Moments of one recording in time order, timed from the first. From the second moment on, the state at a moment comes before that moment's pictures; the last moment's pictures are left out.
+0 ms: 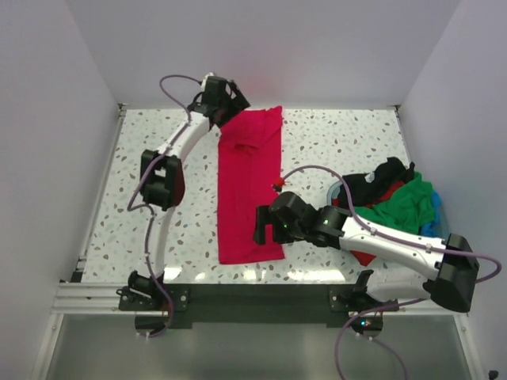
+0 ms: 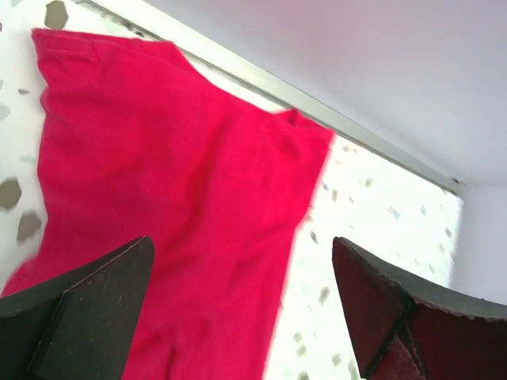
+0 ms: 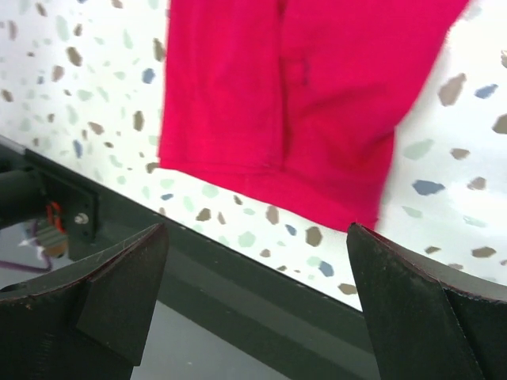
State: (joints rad) left arm -0.31 2.48 2.26 -0.39 -0.05 -0.87; right arm 1.05 1.23 0.92 -0.56 0.14 0.86
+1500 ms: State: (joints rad) left arm -0.63 1.04 0.35 -0.36 0.21 -0.97; right arm 0.97 1.34 0.58 -0.27 0.01 0.86
